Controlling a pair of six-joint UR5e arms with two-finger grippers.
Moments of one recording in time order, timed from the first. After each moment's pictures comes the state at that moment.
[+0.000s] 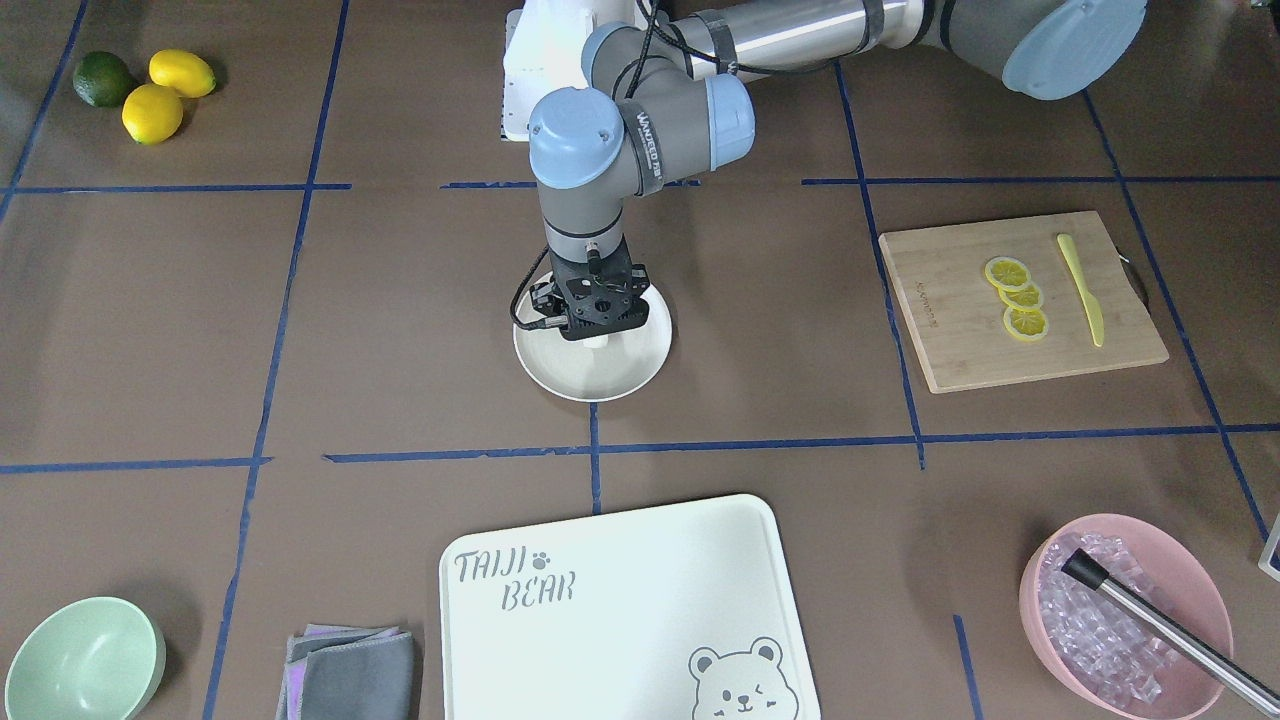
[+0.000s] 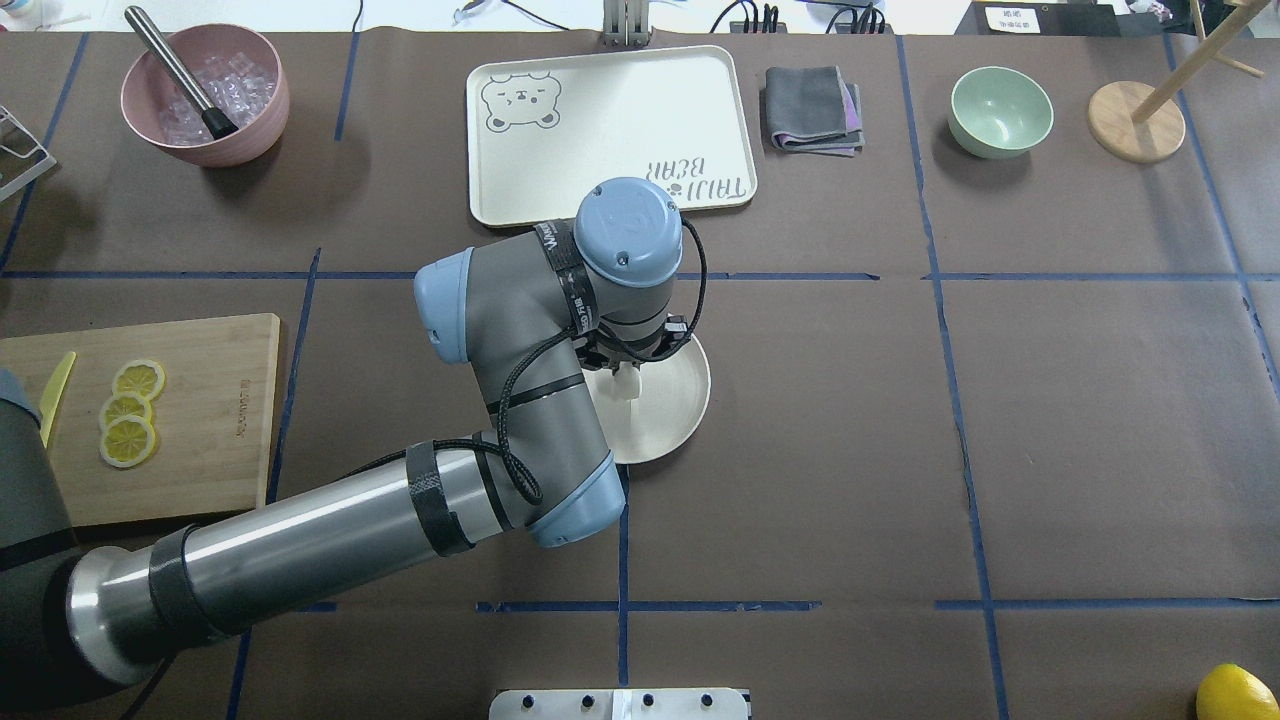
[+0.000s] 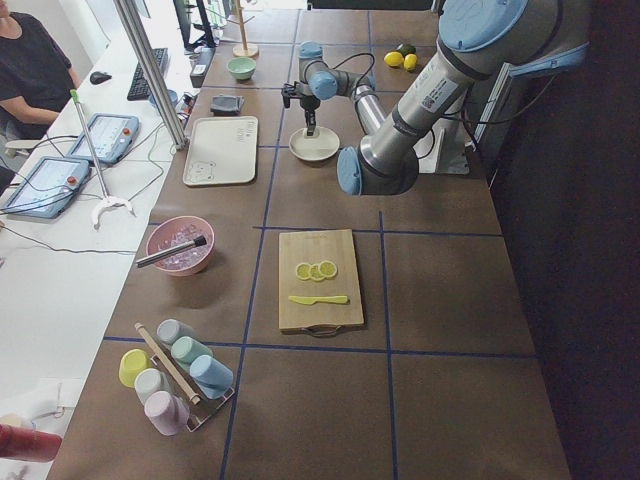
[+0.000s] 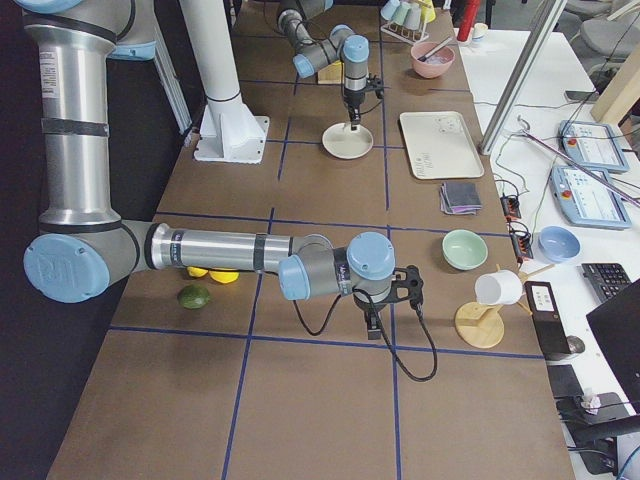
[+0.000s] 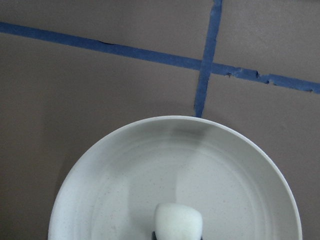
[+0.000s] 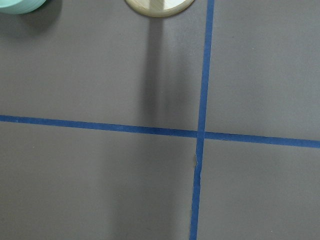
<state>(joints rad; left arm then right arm) -0.50 -2.54 -1.33 -1.59 -1.86 -1.40 1.54 -1.60 1.58 -1.32 2.43 0.11</state>
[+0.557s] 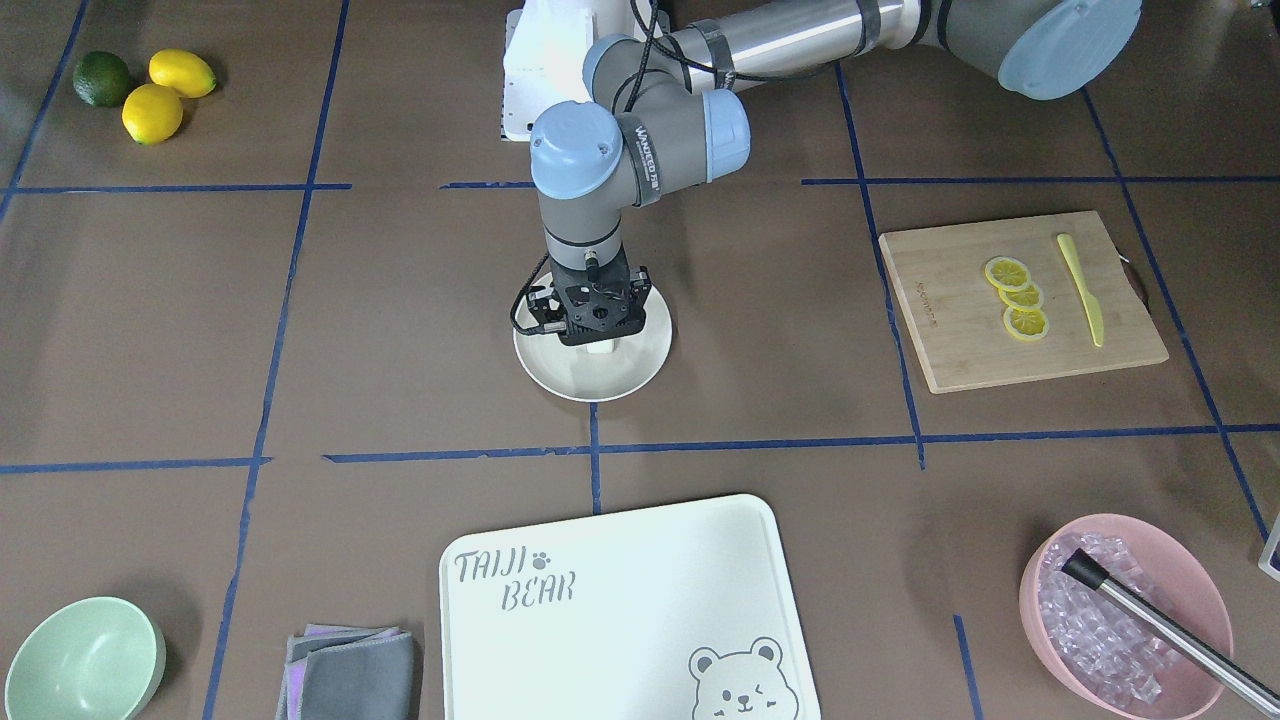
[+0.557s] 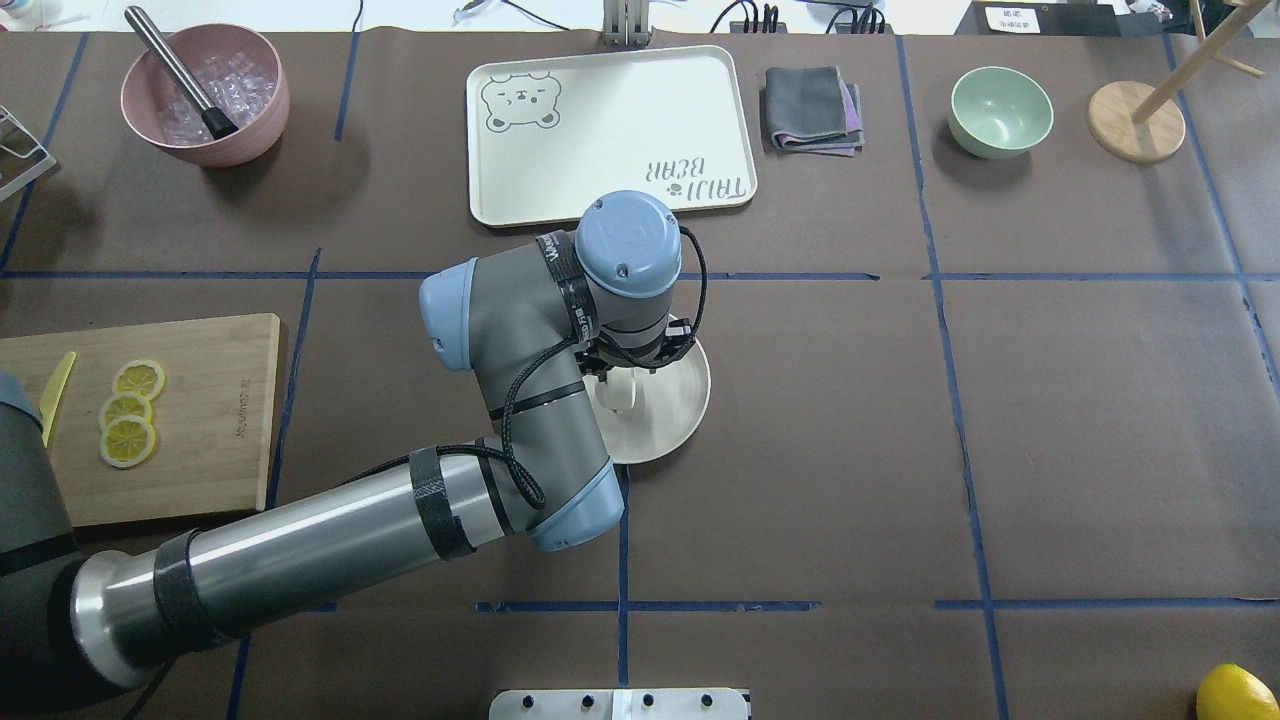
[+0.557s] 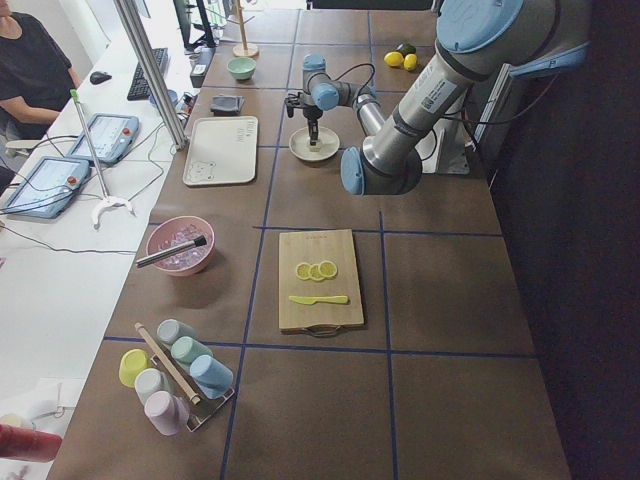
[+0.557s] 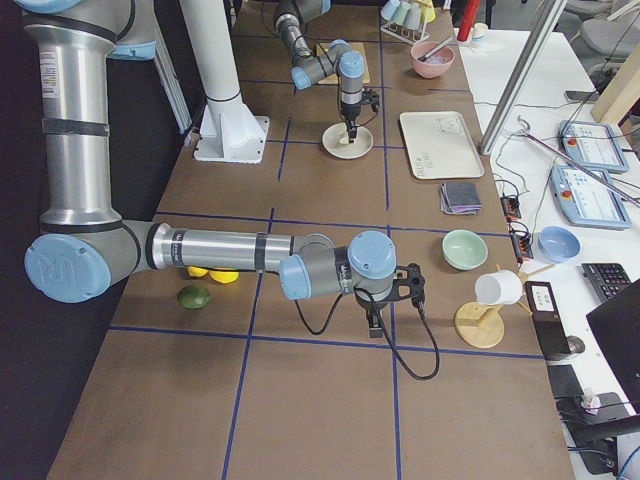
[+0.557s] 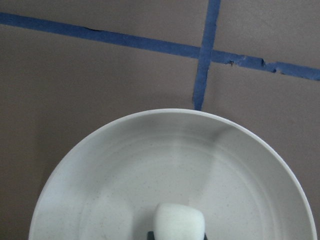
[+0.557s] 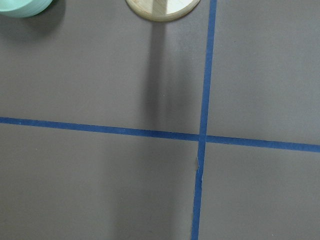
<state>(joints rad) -0.50 -2.53 -1.32 -1.61 -1.85 -1.39 1.55 -1.59 1.58 -1.32 2.43 0.11</state>
